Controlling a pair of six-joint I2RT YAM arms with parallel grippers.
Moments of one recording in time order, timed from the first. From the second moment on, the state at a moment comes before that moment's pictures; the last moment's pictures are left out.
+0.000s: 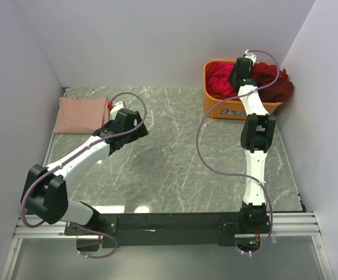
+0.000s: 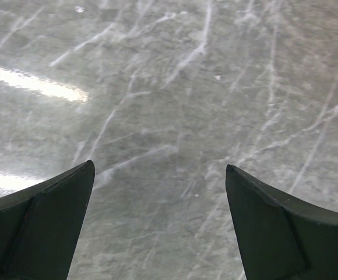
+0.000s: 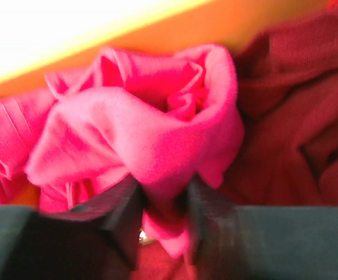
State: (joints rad) left arm -0.51 1.40 1.02 -0.38 -0.33 -0.78; right arm -0.02 2.52 2.35 -0.29 0.19 0.31
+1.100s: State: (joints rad) left arm -0.51 0.99 0.83 -0.37 -0.23 -0.84; right arm 0.43 1.51 2.04 -0.29 0.00 0.24
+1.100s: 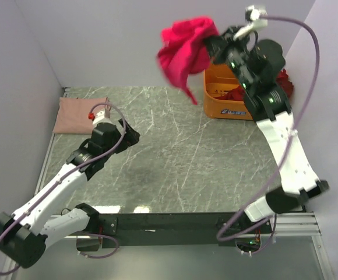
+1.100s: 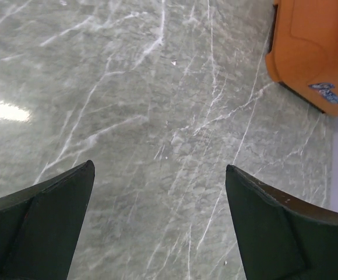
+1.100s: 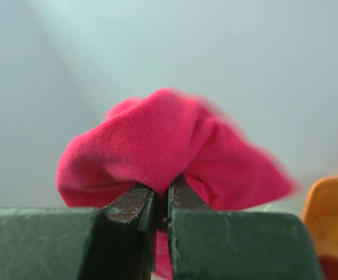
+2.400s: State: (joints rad) left arm -0.51 0.87 0.61 -0.63 -0.34 -1.02; right arm 1.20 1.80 1.22 -0.49 0.30 0.69
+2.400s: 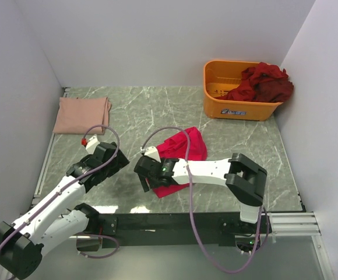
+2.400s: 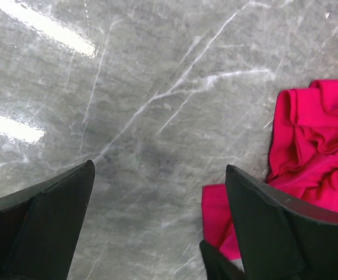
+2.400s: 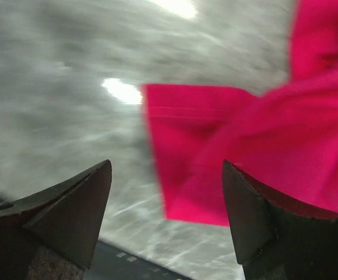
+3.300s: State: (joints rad) left arm -0.51 1.07 0.68 -0.37 -0.21 -0.89; right arm 0.85 1.24 0.97 -0.62 0.41 0.70
